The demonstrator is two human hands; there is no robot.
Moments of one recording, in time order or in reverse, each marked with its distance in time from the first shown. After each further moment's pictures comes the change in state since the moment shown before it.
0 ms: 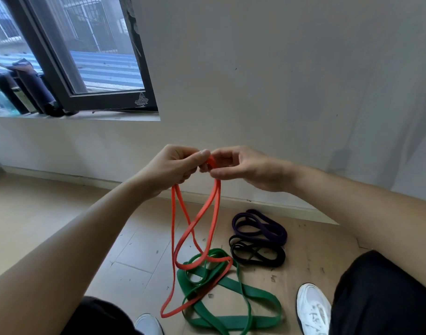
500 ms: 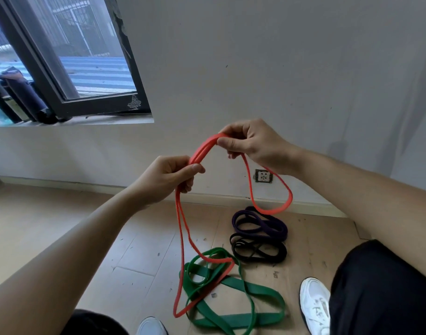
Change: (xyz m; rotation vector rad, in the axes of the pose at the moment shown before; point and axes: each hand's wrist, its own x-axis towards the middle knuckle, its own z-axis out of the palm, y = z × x) left_hand -0.001 -0.025 0.000 0.071 -0.016 0.015; right_hand -0.009 -0.016 -0.022 -0.146 0.333 -0.179
